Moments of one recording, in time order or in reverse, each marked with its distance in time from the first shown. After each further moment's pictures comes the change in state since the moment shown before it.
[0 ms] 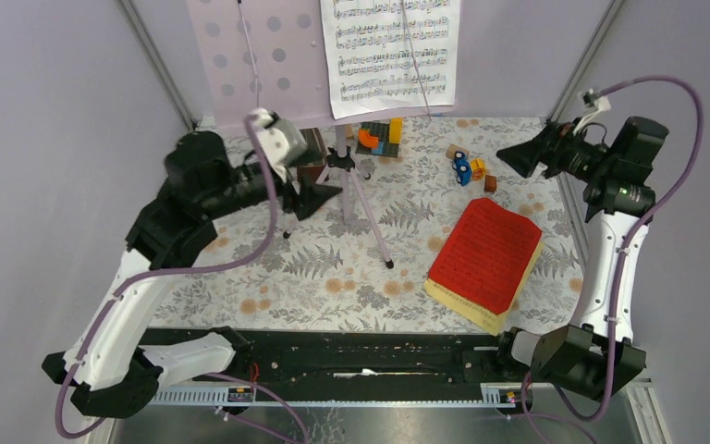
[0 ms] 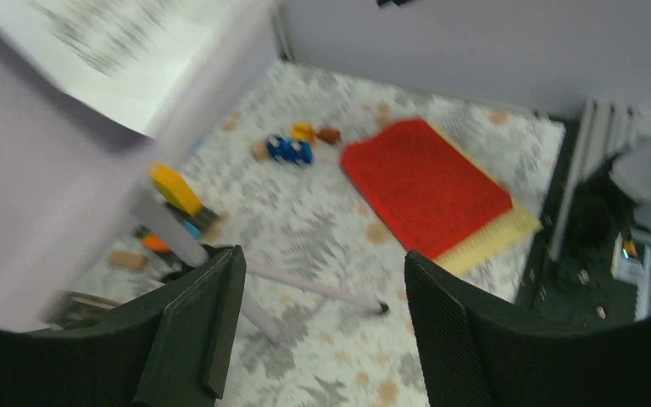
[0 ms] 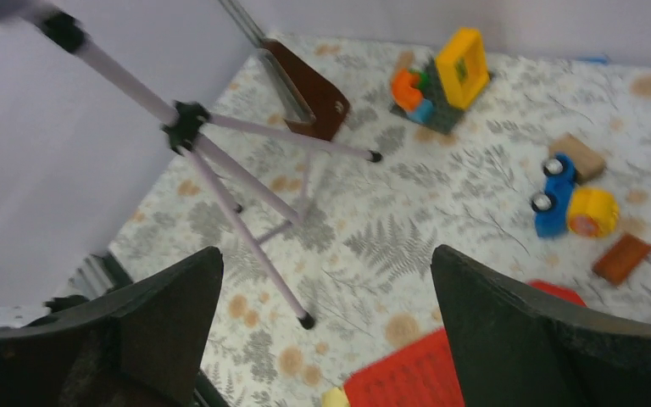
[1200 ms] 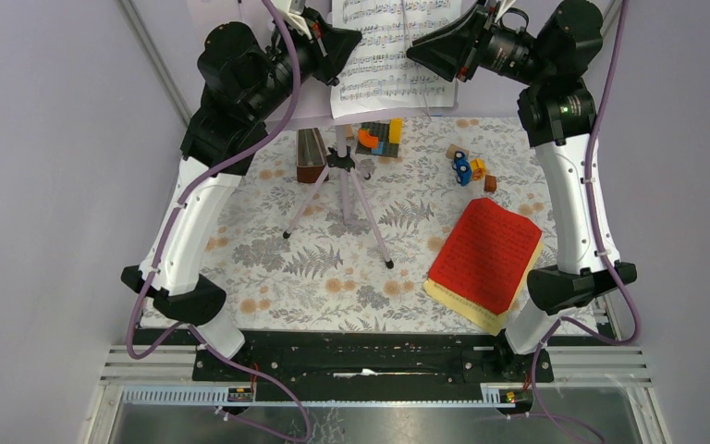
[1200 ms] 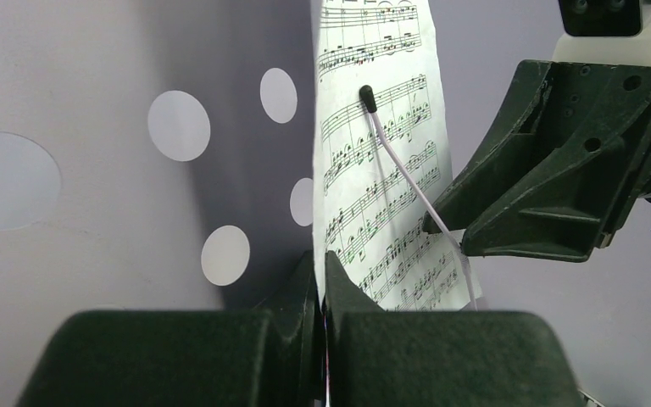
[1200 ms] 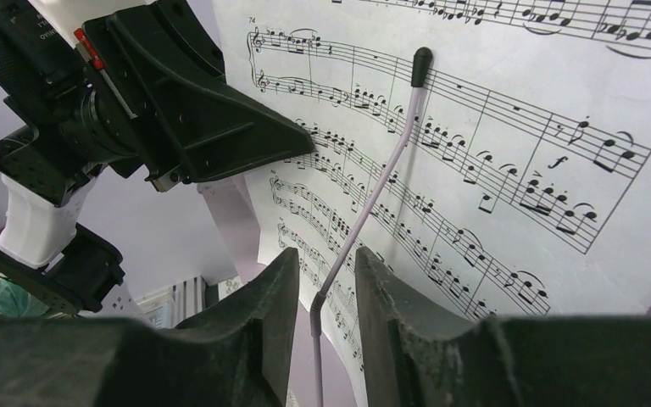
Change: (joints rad) left arm 0.026 0.571 0.696 0.167 -0.249 -0.322; right arm 0.620 0.489 0.882 0.171 0.162 0.235
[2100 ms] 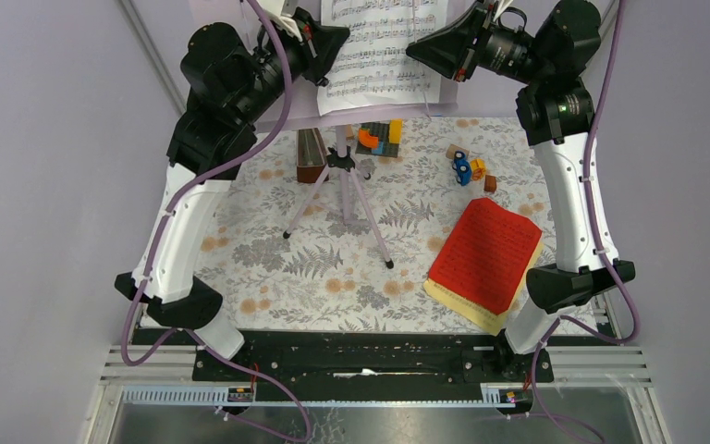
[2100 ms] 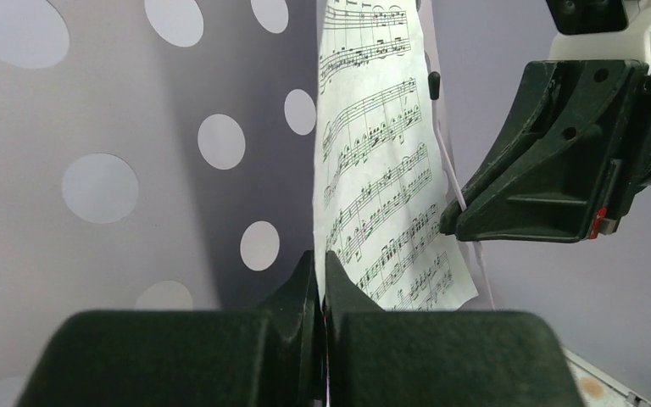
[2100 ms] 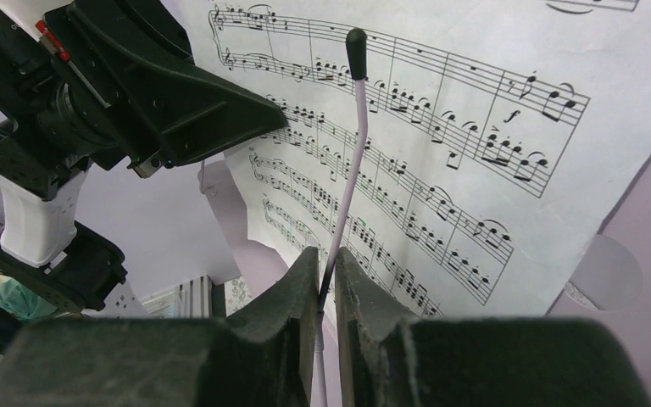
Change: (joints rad) left arm 0.000 -0.030 0.030 -0.050 -0.026 0.111; right arm 0.002 0.010 0.010 0.001 -0.009 0.016
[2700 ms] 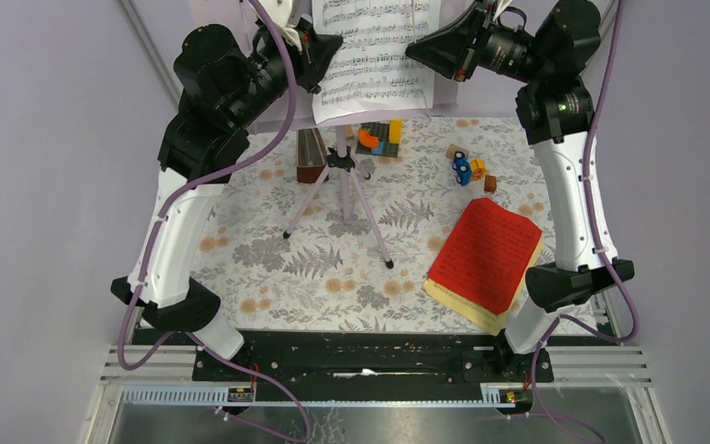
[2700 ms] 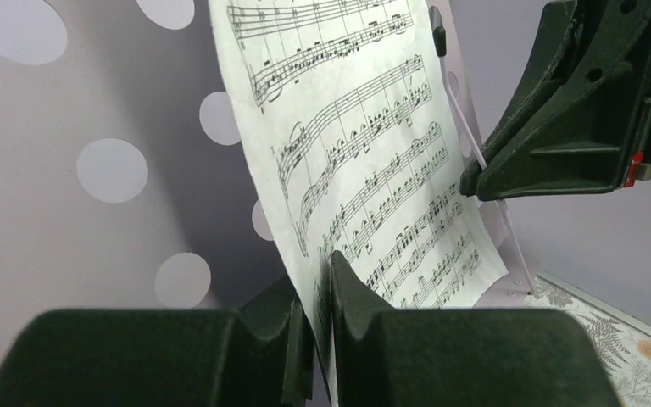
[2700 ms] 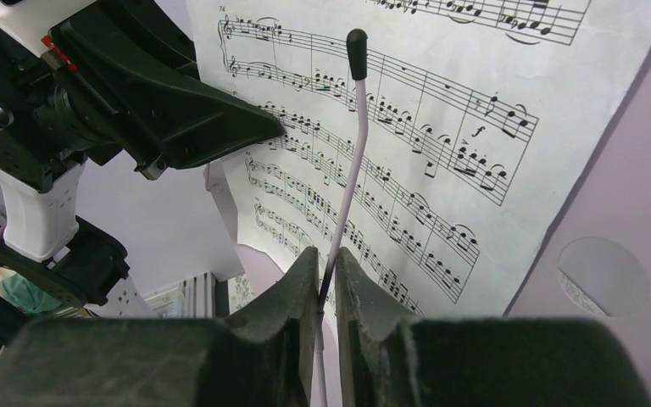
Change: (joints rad) left arm 0.000 -0.017 0.014 -0.088 -0.006 0.124; right arm 0.000 0.010 0.015 -0.001 -0.018 0.004
